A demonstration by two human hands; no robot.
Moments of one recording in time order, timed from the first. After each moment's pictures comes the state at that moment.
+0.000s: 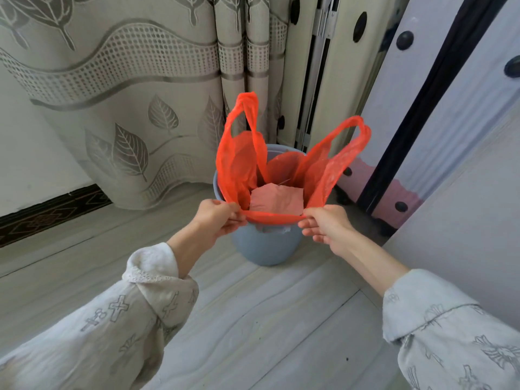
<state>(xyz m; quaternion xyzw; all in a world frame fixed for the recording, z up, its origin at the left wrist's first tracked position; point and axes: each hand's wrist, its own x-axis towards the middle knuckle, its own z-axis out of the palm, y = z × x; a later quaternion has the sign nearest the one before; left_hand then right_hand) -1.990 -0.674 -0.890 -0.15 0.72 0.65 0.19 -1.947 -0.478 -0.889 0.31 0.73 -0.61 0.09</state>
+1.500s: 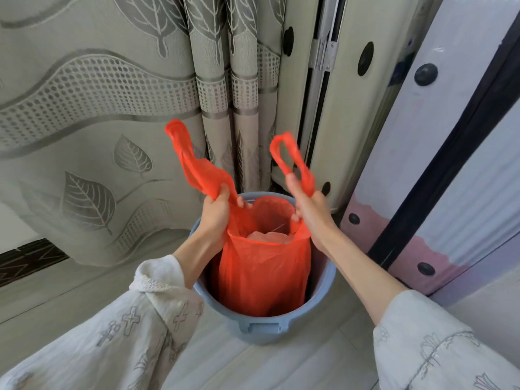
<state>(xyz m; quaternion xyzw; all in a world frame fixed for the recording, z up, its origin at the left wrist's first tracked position) -2.142 -0.609 -0.902 -0.08 0.54 0.84 0.06 -2.104 -0.455 -0.885 0.10 0.71 -0.70 -0.06</state>
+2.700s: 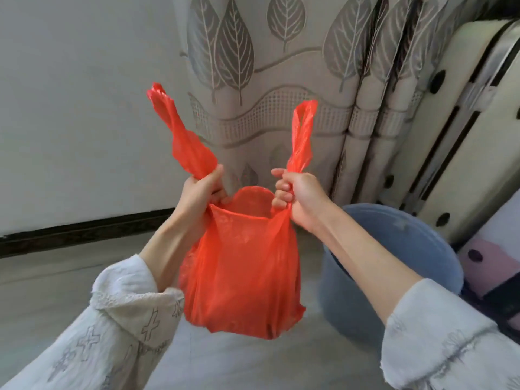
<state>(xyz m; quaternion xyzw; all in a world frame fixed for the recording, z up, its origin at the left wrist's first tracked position) -2.003 -0.868 -0.793 -0.13 0.55 0.82 -0.13 -2.040 -0.719 -0.784 0.04 0.51 -0.84 0.20</state>
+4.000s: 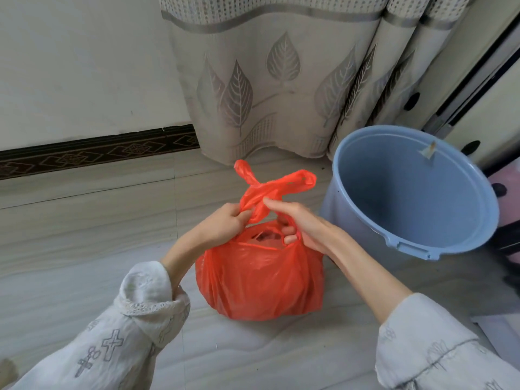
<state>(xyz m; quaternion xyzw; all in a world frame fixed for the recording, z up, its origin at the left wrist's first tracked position) -1.978 -0.848 -0.954 -0.05 0.86 0.47 0.18 -2.015 -0.689 -0.960 0.03 0.67 -0.63 0.39</state>
